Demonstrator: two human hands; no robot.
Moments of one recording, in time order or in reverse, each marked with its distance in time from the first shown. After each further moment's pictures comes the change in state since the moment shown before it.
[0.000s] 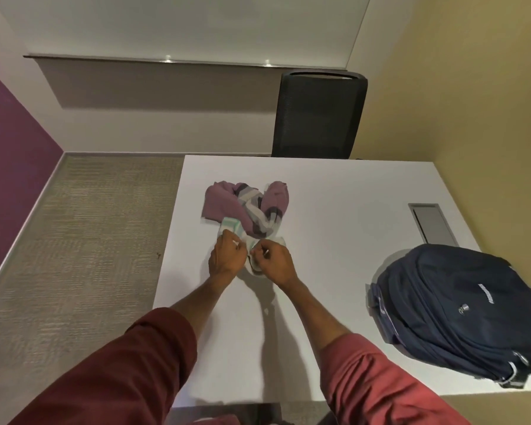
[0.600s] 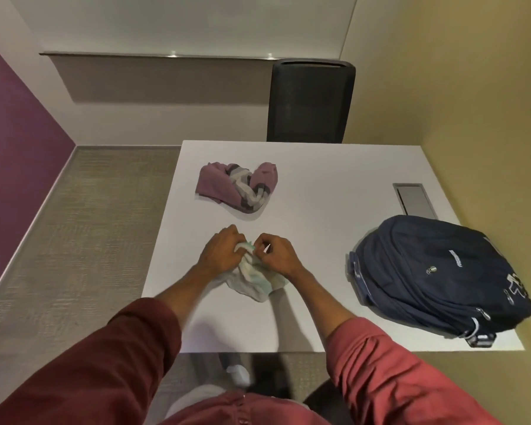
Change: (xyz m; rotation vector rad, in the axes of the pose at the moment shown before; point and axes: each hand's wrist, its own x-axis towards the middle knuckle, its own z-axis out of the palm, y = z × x) left_hand -0.106 -0.019 0.009 0.350 -0.143 0.539; right_hand -0.095 0.043 -0.051 -0.071 -0.159 -0.060
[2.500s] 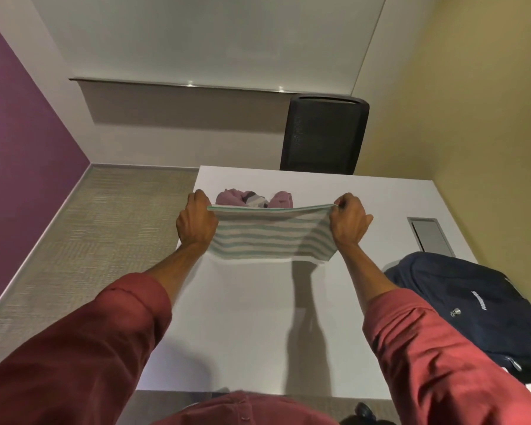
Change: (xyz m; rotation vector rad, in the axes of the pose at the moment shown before) left_hand 0.062 -0.049 -0.134 0.065 0.612 -0.398; right_hand 0.096 -0.032 -0.143 -0.197 0.793 0.295
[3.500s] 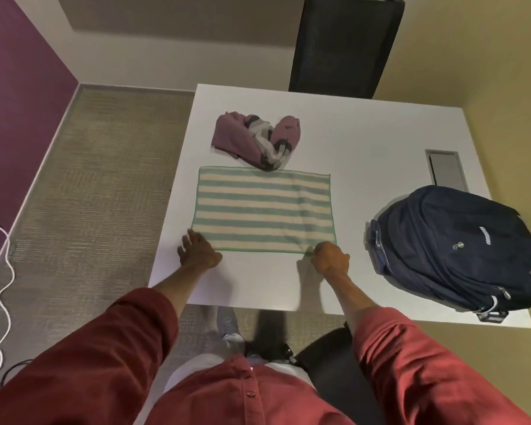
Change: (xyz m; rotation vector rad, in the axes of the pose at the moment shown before) left_hand -0.209 -0.110 0.087 0.340 -1.033 -0.372; right_hand -0.207 0.158 0.032 -0.435 -0.843 0.082
